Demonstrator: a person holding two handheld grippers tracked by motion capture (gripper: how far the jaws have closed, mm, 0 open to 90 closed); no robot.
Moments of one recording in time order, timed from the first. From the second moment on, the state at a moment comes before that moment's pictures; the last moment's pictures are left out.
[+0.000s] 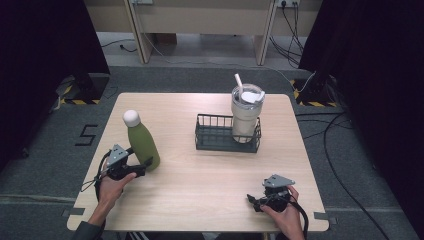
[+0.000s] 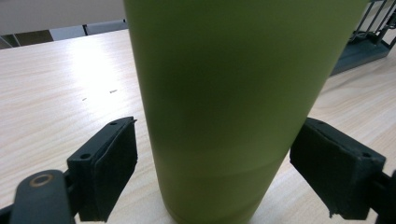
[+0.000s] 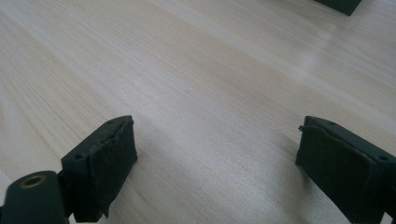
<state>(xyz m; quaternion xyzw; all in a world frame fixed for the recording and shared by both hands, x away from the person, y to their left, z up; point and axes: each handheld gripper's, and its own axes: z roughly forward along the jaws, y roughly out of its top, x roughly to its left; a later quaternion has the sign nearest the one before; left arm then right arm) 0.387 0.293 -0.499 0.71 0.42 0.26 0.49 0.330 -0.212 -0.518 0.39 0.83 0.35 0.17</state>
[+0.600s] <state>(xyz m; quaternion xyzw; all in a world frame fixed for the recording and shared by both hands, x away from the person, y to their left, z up) 0.402 0.284 -0.503 0.70 0.42 0.26 0.51 0.331 -0.211 -0.518 0.39 0.83 0.35 0.17</state>
